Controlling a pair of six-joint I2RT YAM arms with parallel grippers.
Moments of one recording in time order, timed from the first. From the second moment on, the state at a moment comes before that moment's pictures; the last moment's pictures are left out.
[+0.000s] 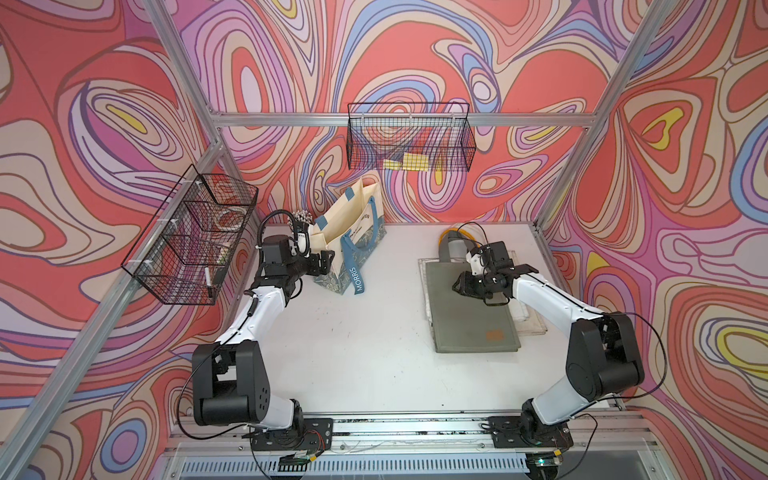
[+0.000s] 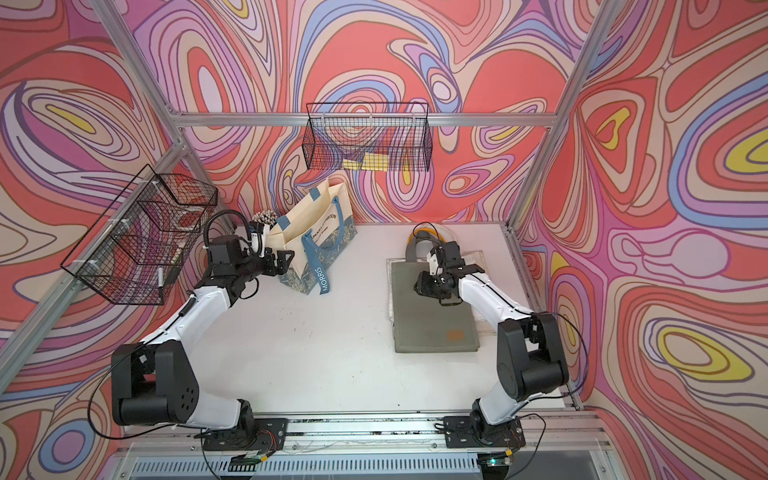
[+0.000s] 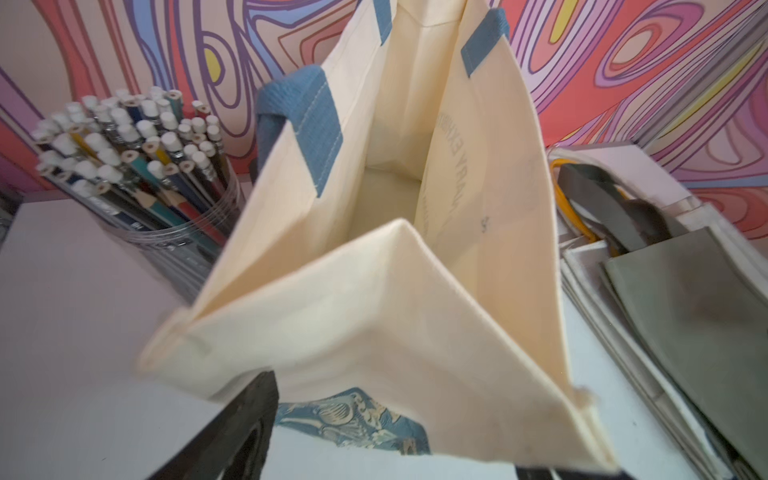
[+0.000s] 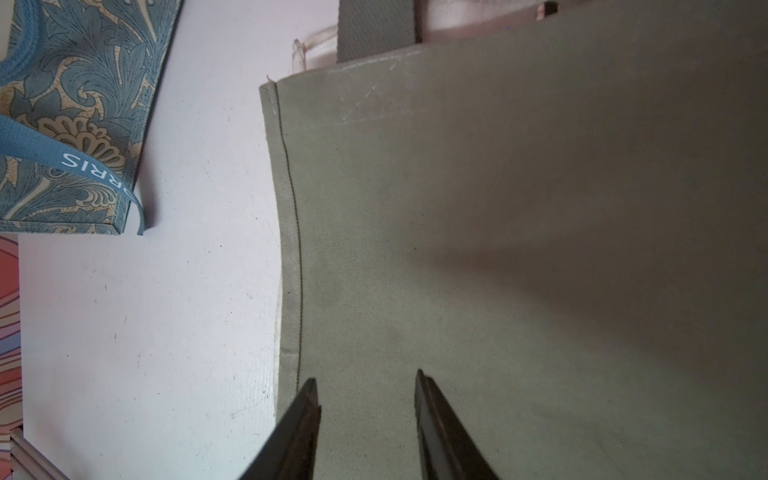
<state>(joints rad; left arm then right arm) 0.07 1.47 1.00 -0.01 0.45 -0.01 0.22 1.61 1.13 -0.54 -0.29 0.33</state>
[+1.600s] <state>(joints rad) -0.72 1.27 1.26 -0.62 -0.33 -0.85 0.82 1.28 0.84 0.18 -0.20 0.05</state>
